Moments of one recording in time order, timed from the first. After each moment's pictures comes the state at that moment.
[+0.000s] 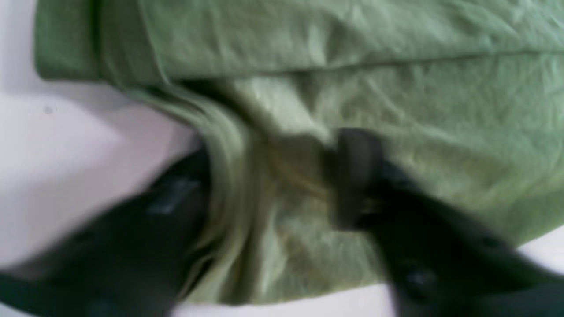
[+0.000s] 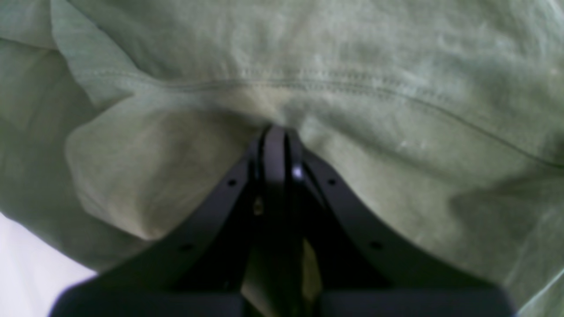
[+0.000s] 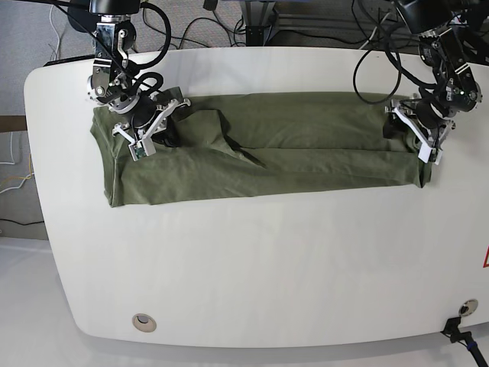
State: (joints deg) left arm 7.1 -12.8 -31.6 85.6 -22.6 -41.8 54.1; right arm -12.2 10.0 9.8 85.8 15.8 32.1 -30.5
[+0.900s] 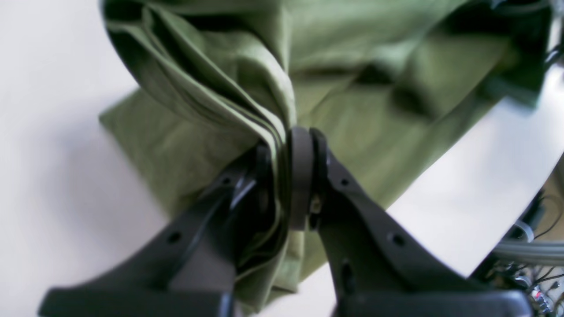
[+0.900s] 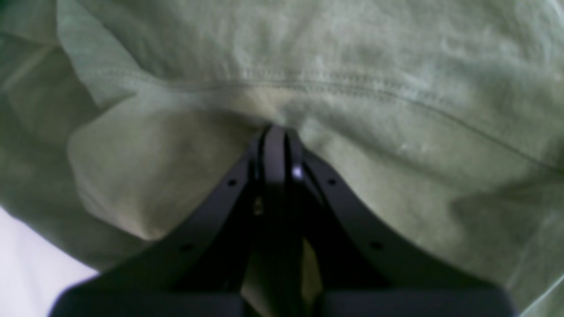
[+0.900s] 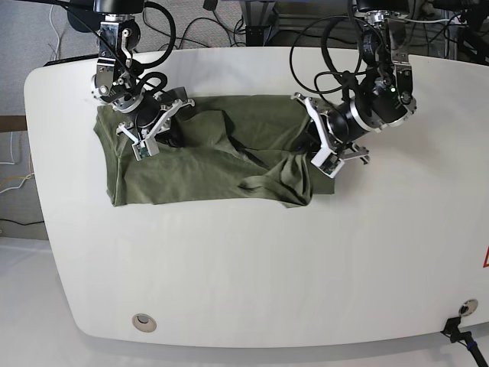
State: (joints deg) left arm 9.7 -2.3 -3.9 109.6 -21.5 -41.8 55.1; right arm -12.2 8.6 10.0 85.8 15.7 32.0 -30.3
